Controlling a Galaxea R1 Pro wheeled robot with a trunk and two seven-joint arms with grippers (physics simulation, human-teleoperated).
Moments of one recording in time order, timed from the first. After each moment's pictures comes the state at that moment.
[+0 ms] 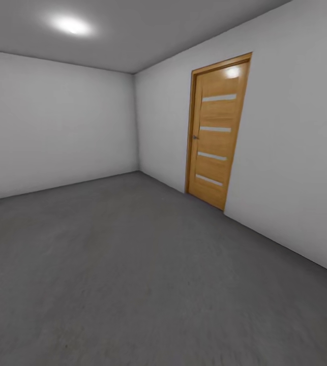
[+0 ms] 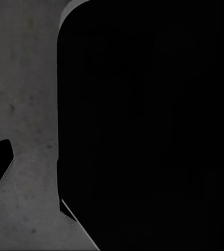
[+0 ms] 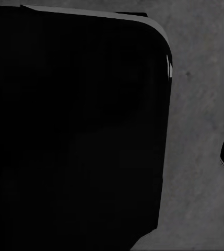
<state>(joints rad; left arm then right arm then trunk) 0.00 0.00 0.00 -0.02 0.06 0.00 0.00 0.00 0.00 0.00 0.00 0.02 -0.08 0.00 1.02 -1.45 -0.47</state>
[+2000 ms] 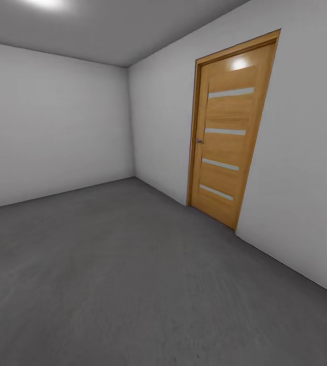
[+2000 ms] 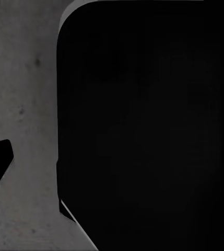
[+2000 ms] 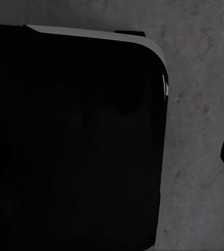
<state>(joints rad) 0.00 0.00 0.01 -0.02 0.06 -0.01 0.00 0.00 0.00 0.00 0.00 0.03 -0.14 0.00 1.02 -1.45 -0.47</state>
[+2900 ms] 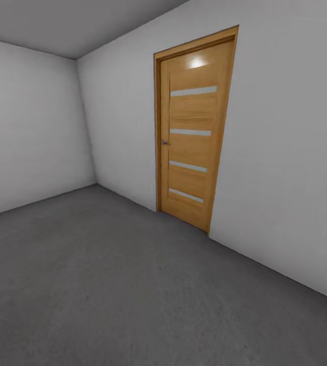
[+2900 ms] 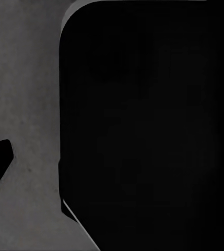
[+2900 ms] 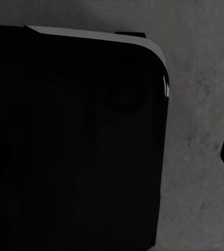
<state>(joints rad) 0.00 0.00 0.01 -0.02 0.06 -0.01 0.00 0.00 0.00 0.01 0.00 0.03 -0.14 0.00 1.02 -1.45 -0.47</state>
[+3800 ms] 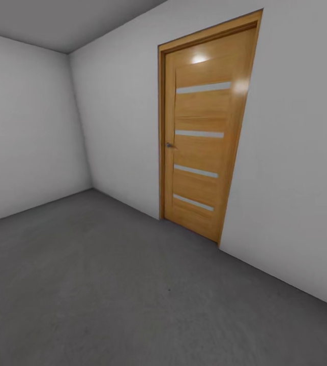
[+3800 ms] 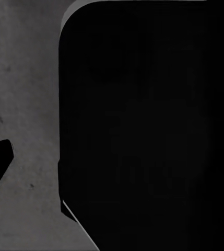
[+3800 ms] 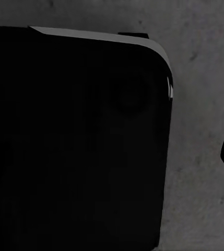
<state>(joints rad) 0.00 0.00 0.01 -0.02 0.06 -0.01 0.00 0.00 0.00 0.01 0.00 0.03 -0.14 0.00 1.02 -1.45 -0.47</state>
